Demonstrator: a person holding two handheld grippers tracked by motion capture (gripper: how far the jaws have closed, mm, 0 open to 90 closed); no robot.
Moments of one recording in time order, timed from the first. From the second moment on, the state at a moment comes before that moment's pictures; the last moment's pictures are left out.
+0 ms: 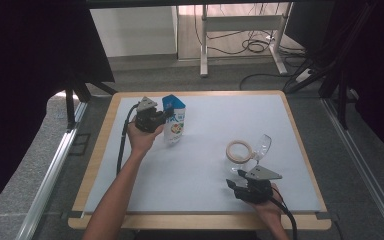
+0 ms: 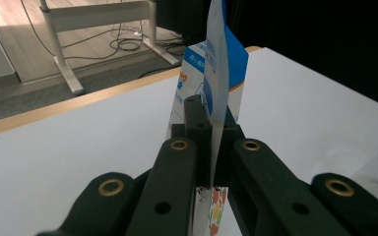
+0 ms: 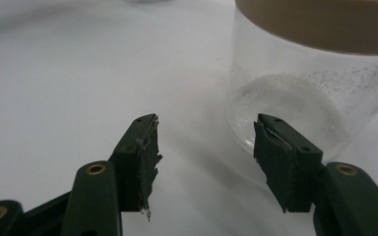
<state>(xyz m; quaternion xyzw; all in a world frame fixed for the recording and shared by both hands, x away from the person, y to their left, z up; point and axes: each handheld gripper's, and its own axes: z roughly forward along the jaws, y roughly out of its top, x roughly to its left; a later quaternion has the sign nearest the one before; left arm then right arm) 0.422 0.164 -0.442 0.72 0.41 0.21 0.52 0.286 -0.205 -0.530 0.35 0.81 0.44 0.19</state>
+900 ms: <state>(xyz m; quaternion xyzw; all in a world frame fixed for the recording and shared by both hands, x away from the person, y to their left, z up) 0.379 0.158 -0.444 0.73 0.37 0.18 0.55 0.284 -0.197 -0.532 0.34 0.81 0.44 0.19</state>
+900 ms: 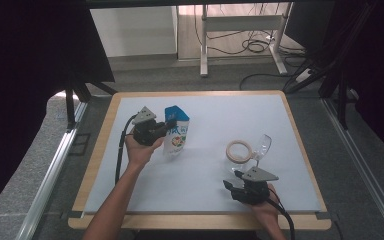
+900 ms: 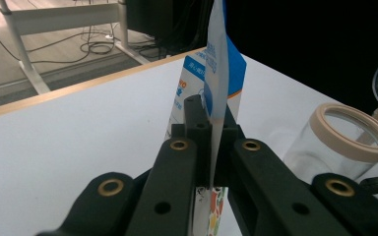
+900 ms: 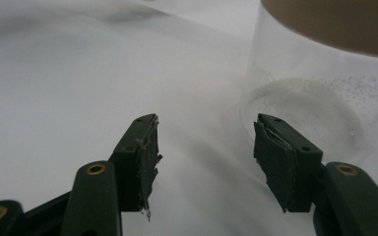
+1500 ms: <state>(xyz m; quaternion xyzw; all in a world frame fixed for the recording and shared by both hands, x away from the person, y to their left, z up) 0.368 0.153 -0.443 0.73 0.36 0.17 0.55 0.281 -0.180 -0.536 0.33 0.81 0.44 0.18</state>
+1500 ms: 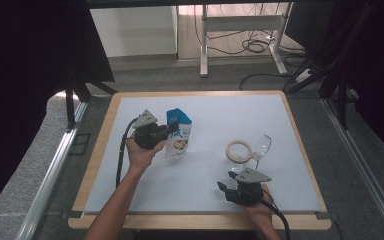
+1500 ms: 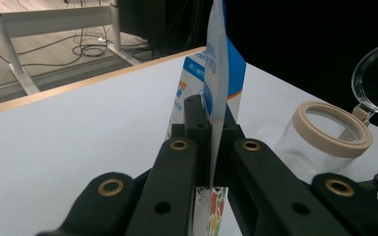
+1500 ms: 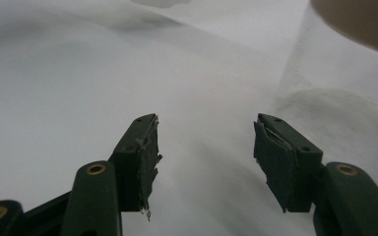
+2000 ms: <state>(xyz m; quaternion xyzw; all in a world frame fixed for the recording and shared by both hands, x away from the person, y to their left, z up) 0.358 0.144 -0.440 0.73 0.35 0.17 0.56 0.283 -0.164 -0.536 0.32 0.82 0.45 0.18</state>
